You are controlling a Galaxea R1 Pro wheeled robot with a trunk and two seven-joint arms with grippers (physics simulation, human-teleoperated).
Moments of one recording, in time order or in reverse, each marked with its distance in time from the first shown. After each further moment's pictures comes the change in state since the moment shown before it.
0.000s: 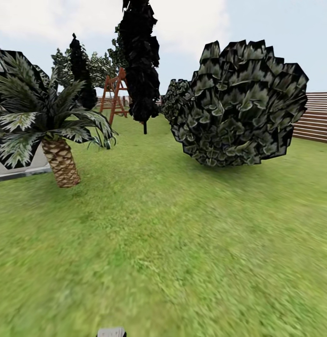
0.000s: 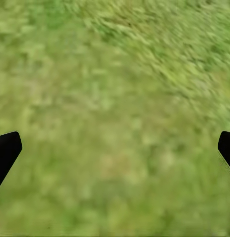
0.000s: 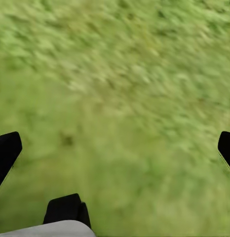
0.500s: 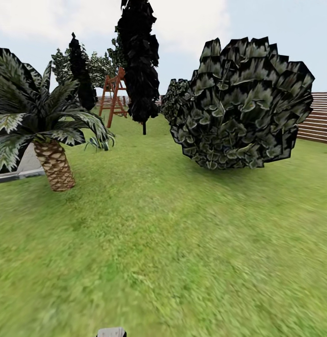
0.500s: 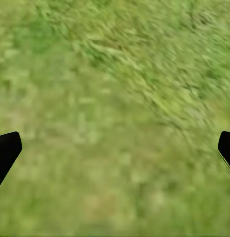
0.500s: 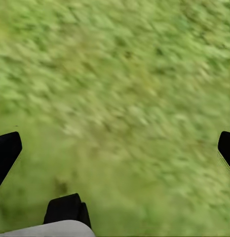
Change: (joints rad) left arm 0.000 0.000 0.000 0.000 0.000 0.000 0.000; right arm 0.000 0.000 0.000 0.000 0.000 0.000 0.000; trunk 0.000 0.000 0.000
